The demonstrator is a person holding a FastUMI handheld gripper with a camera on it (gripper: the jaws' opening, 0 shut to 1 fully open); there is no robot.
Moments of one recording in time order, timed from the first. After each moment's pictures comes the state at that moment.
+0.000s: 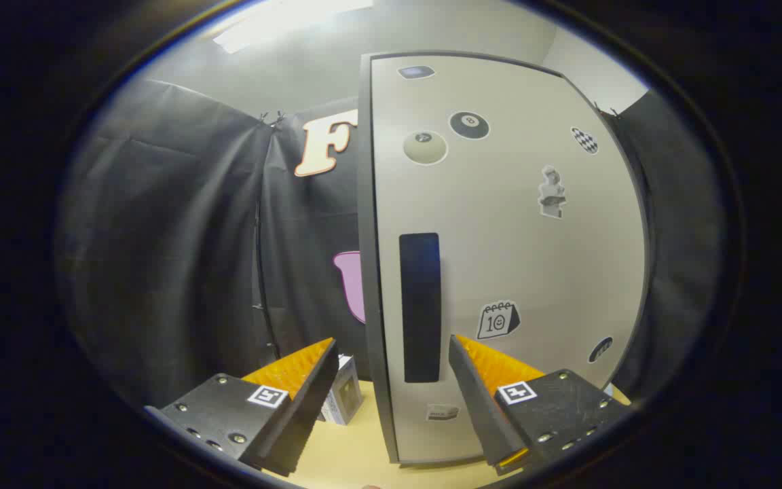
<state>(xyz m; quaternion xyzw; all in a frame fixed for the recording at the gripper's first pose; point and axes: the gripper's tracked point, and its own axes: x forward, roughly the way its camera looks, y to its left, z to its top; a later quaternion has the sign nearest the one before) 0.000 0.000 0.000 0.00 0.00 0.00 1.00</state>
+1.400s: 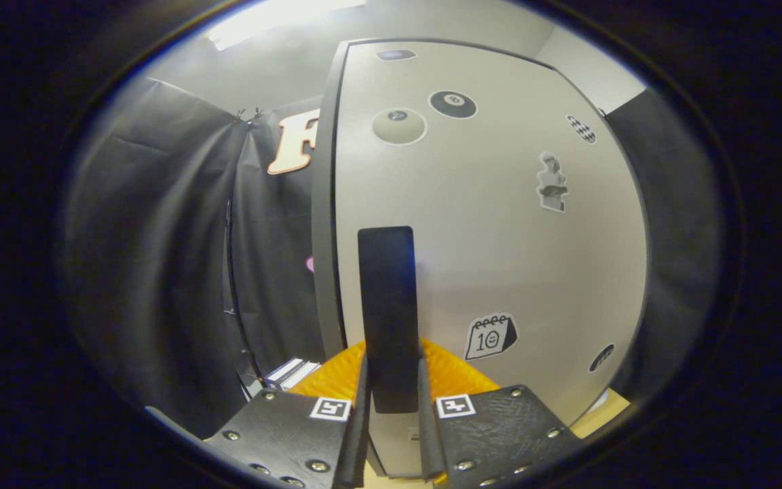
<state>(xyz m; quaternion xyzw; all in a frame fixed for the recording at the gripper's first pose) 0.046 -0.022 -0.004 0.00 0.00 -0.04 1.00</state>
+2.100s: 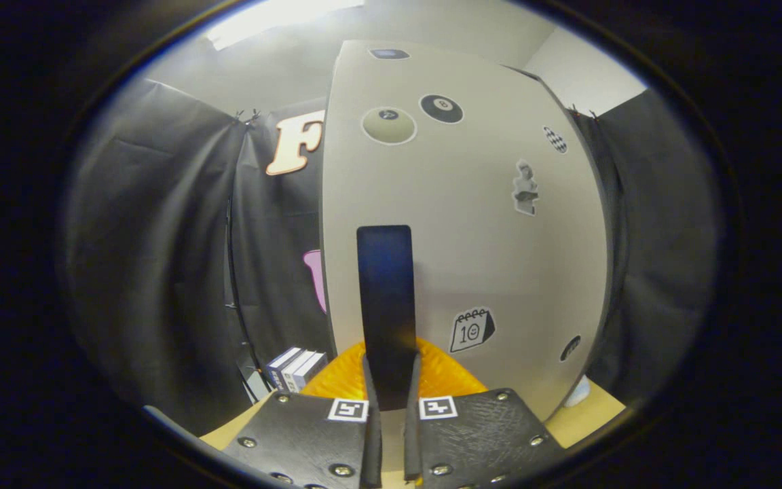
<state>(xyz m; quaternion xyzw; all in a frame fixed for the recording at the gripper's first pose) 0.001 -0.025 -0.001 0.00 0.01 -0.06 1.00</state>
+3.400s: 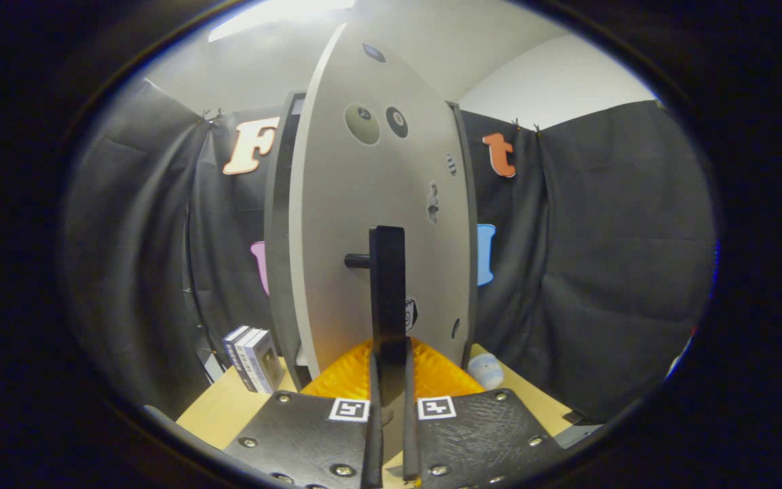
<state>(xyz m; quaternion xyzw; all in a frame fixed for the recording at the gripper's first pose) -0.116 -0.107 0.022 -0.02 0.01 -0.19 0.98</state>
